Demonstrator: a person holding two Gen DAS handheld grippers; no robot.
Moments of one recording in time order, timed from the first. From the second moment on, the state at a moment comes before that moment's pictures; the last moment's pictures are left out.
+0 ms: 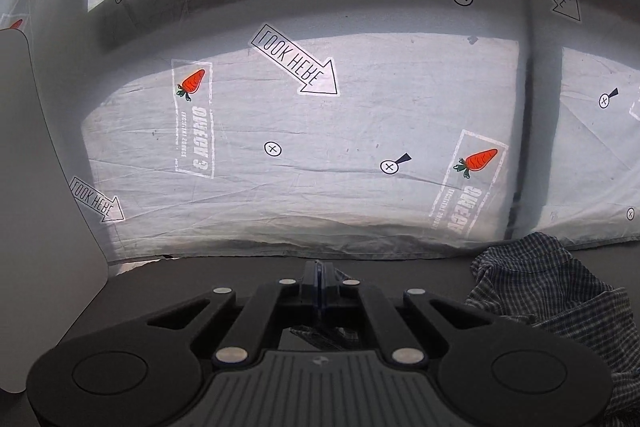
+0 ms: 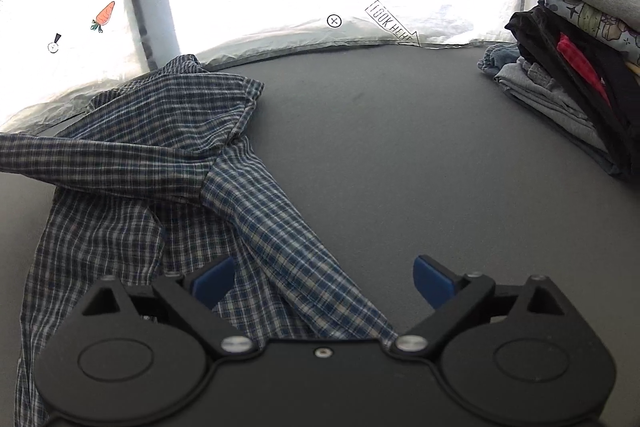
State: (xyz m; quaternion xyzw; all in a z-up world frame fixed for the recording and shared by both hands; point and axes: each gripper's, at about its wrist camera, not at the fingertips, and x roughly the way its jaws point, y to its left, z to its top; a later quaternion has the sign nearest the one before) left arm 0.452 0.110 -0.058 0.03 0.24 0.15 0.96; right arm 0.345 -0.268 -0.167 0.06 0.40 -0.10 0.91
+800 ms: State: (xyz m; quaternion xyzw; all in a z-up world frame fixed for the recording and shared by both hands) left arm 0.451 0.227 -0.157 -0.01 0.36 0.16 0.92; right arm 0.342 -0.214 -0.170 0.06 0.41 -0.14 0.90
